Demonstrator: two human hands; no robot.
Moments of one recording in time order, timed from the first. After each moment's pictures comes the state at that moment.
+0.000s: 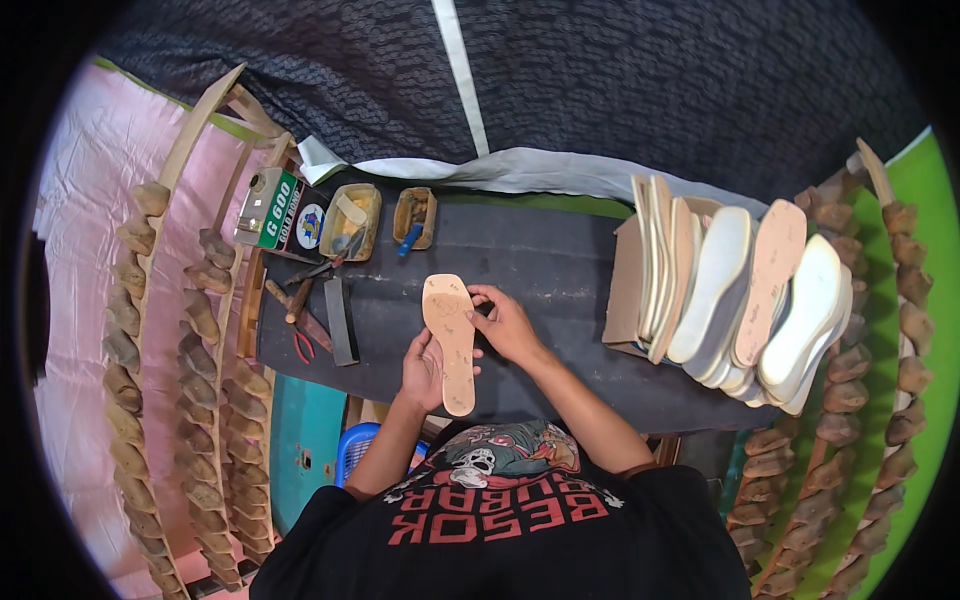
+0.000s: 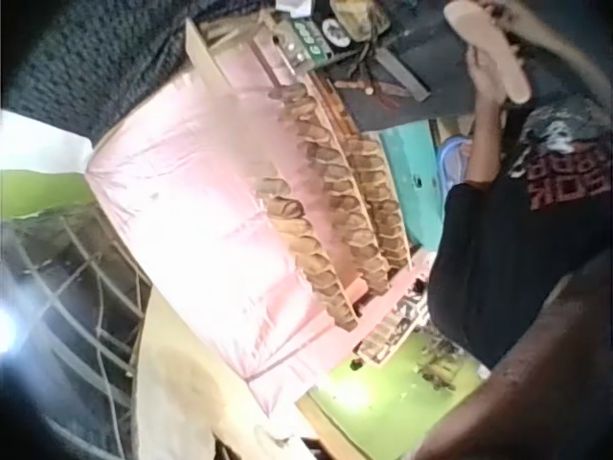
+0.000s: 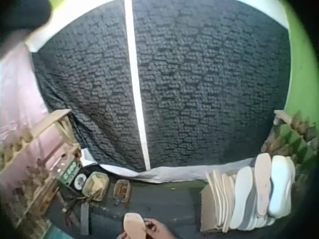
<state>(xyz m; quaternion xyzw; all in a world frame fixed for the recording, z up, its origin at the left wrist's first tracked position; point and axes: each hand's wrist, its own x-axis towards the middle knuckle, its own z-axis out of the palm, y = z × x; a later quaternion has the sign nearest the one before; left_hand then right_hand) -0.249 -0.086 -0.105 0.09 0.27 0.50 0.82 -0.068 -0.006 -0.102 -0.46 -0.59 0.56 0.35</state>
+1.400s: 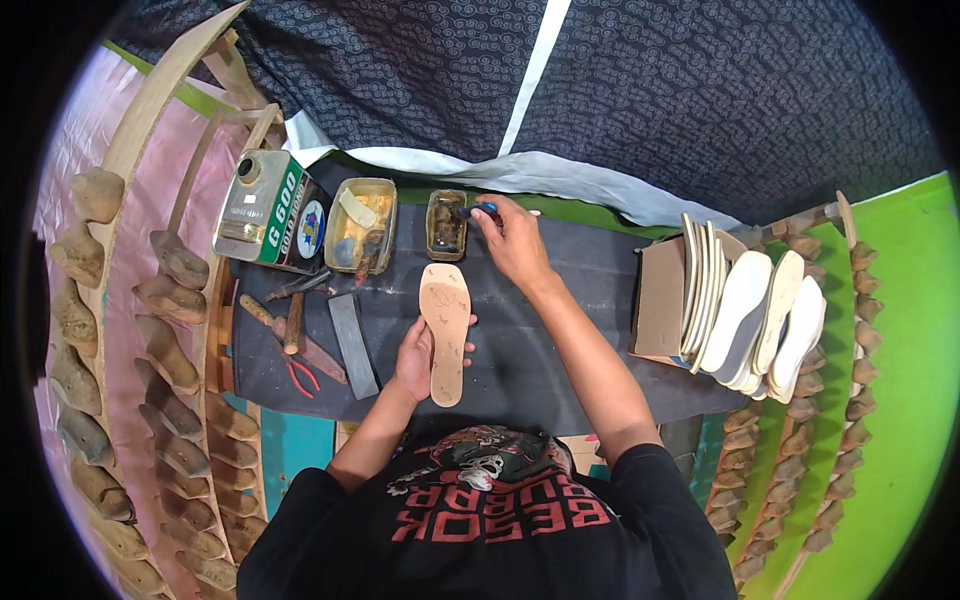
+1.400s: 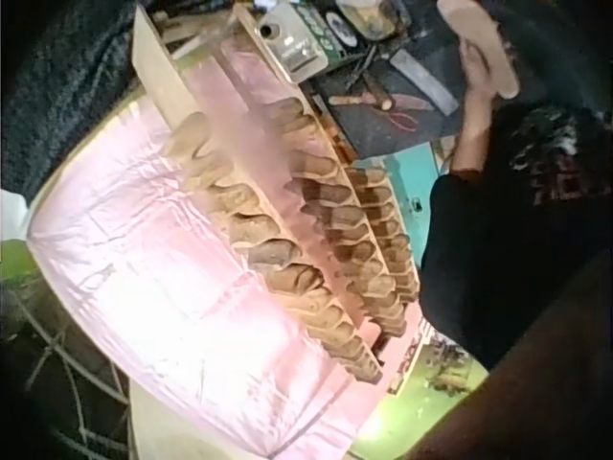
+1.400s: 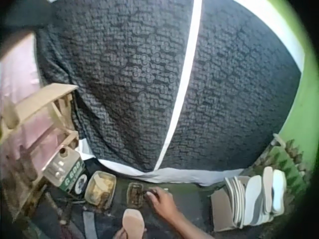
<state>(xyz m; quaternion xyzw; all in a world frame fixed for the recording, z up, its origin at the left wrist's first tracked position) -0.375 -0.014 -0.142 0.11 0.25 0.43 0.86 -0.193 0.144 -0.041 -0.56 -0.70 0.25 0.37</state>
